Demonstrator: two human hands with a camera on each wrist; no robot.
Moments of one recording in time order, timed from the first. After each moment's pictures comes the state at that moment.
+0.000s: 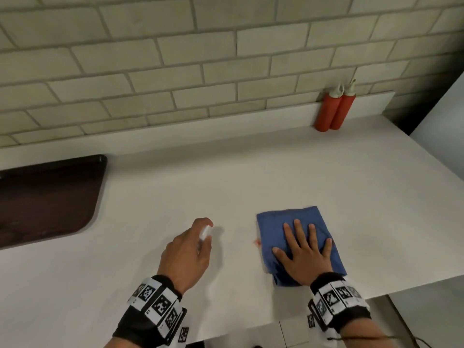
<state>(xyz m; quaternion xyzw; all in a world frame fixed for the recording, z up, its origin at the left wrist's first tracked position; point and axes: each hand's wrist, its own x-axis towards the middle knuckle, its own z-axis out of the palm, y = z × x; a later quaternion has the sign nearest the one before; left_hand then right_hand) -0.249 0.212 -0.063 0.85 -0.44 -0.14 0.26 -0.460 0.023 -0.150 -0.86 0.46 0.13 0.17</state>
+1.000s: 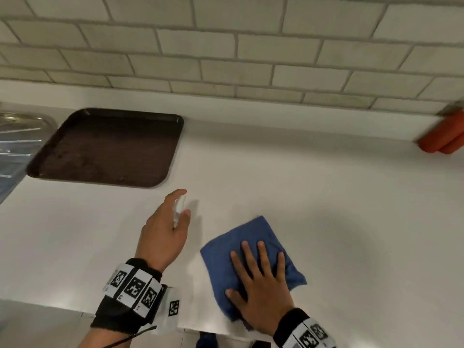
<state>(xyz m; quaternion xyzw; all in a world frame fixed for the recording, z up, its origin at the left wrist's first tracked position) -0.130 0.336 -0.067 0.90 -0.20 -0.10 0.37 -0.320 0.197 -0.157 -0.98 0.14 0.14 0.08</state>
